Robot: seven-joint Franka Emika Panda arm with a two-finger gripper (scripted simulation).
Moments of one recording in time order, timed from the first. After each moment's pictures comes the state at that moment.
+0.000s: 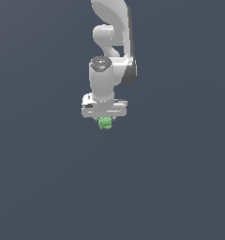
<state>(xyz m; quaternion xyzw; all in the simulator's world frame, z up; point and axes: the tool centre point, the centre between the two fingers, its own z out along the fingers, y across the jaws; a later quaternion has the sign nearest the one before) -0.076 -0.037 0.134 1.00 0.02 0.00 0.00</state>
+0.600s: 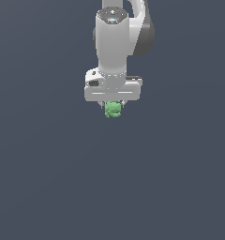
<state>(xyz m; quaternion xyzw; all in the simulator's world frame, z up) -0.053 0.000 0.255 1.00 0.02 0.00 0.00</state>
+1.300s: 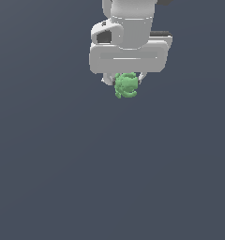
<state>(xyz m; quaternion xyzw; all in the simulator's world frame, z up) -0.024 0.040 0.385 1.00 0.02 0.00 0.00</state>
